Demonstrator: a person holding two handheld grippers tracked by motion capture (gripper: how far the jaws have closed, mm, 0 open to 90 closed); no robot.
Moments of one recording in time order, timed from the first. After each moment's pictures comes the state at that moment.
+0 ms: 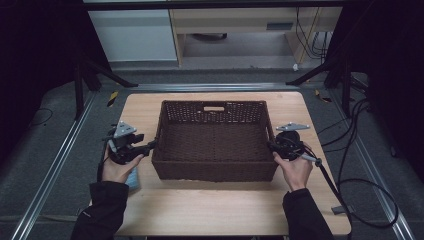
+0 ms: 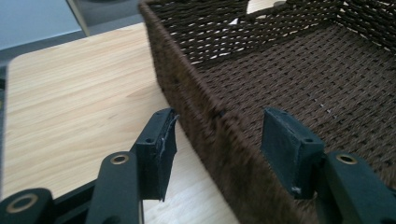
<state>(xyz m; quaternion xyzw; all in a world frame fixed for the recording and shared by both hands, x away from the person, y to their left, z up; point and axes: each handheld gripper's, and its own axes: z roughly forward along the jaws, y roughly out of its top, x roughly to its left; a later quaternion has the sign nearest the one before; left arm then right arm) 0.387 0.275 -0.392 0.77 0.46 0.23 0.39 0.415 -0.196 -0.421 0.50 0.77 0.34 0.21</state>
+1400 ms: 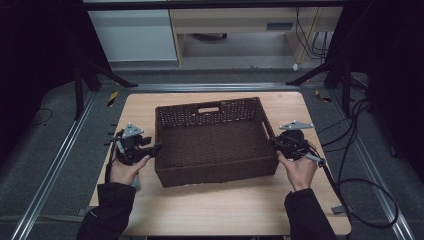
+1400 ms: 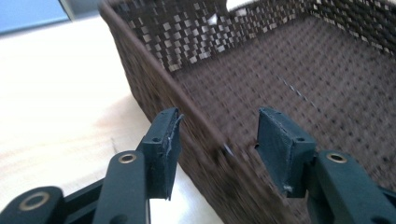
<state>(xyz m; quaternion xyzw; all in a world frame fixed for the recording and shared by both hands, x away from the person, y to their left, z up) 0.394 0.266 -0.395 0.76 0.47 0.21 0.39 0.409 -0.202 -0.405 0.50 0.77 0.33 0.23</state>
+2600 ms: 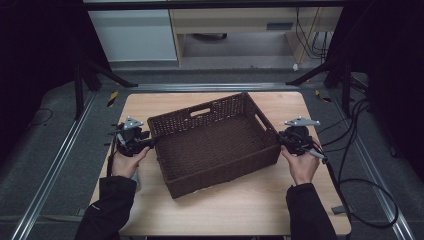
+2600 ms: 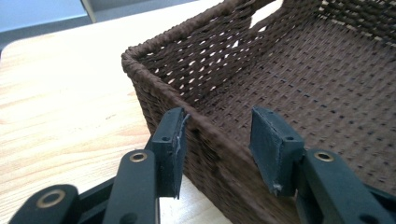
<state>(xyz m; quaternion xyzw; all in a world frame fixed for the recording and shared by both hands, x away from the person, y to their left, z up) 0.416 0.269 -0.407 0.75 0.50 0.22 0.36 0.421 -0.214 -0.404 0.50 0.75 0.35 0.25</state>
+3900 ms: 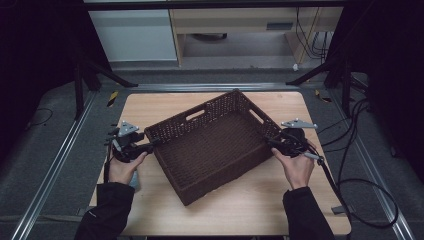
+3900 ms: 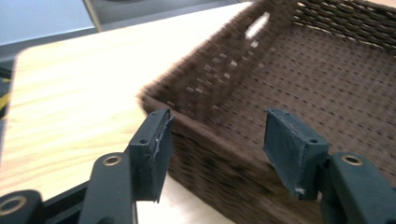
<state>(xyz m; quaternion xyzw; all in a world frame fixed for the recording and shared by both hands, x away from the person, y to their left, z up) 0.399 0.280 -0.400 0.74 0.49 0.25 0.39 0.412 -0.199 -0.404 0.52 0.73 0.38 0.24</state>
